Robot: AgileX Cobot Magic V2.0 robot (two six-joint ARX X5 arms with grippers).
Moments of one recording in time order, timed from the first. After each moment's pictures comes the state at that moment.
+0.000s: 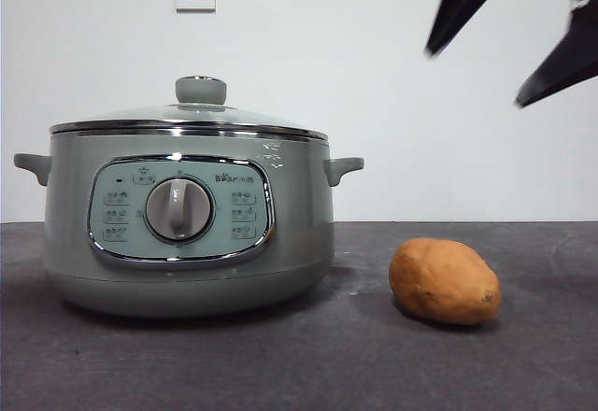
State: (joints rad) left arm -0.11 0.72 0.90 -0.68 0.44 -0.10; right arm 0.45 1.11 0.95 -0.66 -0.20 0.11
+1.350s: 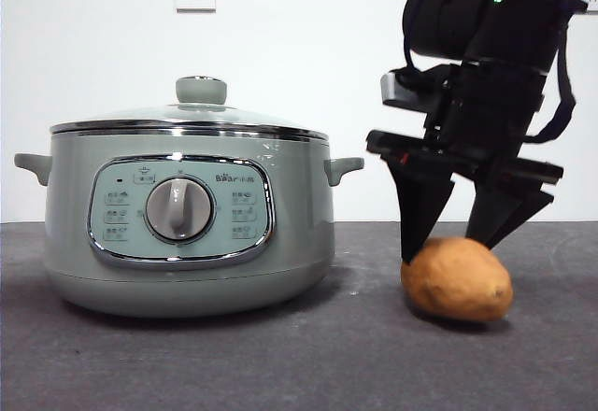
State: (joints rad) left arm -0.11 0.73 0.90 -0.70 0.44 -0.10; right arm 0.52 1.61 1.03 -0.60 -0.05 0.16
